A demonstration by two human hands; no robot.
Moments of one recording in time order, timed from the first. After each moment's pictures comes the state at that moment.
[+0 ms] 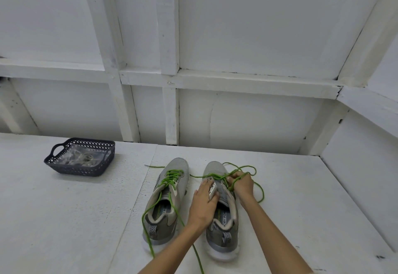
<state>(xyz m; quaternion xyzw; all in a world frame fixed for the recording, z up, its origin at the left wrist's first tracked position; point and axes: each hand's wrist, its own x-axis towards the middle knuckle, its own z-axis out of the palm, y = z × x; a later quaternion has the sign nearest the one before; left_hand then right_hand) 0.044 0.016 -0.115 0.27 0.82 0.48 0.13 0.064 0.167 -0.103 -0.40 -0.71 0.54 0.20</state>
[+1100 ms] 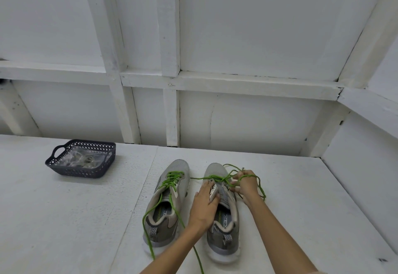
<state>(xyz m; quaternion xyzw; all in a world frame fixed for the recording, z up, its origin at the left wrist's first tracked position) 0.044 0.015 -0.116 0.27 0.82 0.49 0.14 0.061 0.176 -0.091 -0.43 -0.57 0.67 0.21</state>
